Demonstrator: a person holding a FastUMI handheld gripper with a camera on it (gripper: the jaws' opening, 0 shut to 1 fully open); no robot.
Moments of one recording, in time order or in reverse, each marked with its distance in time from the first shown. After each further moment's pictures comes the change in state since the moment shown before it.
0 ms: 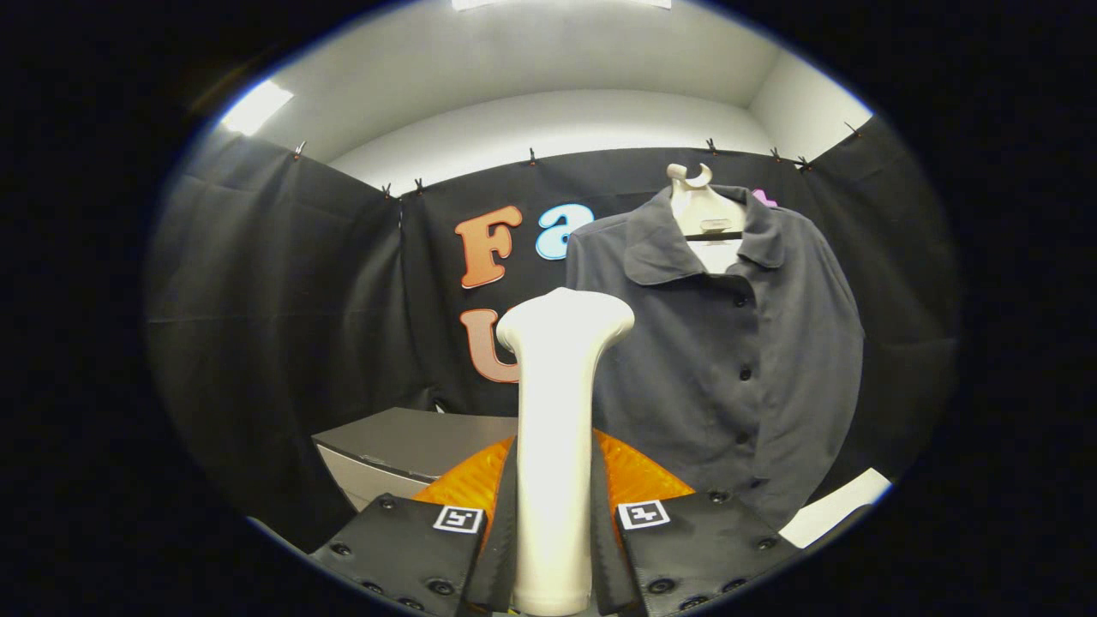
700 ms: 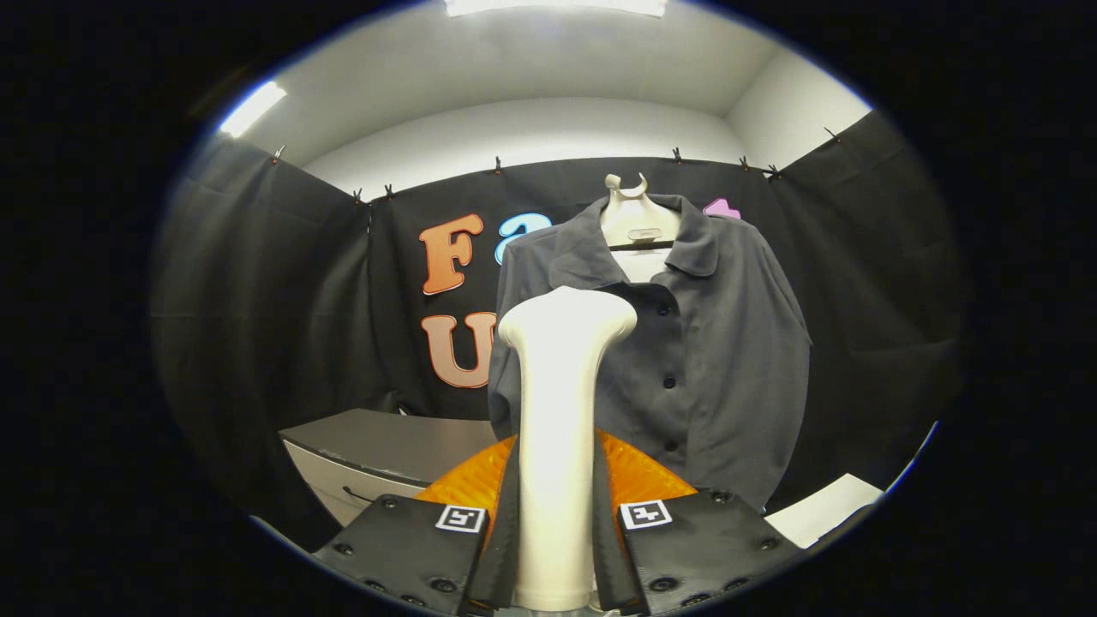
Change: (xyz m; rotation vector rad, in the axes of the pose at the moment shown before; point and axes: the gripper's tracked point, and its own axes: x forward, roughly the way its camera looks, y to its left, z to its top) arm -0.016 -0.075 0.006 -0.003 -0.022 -0.106
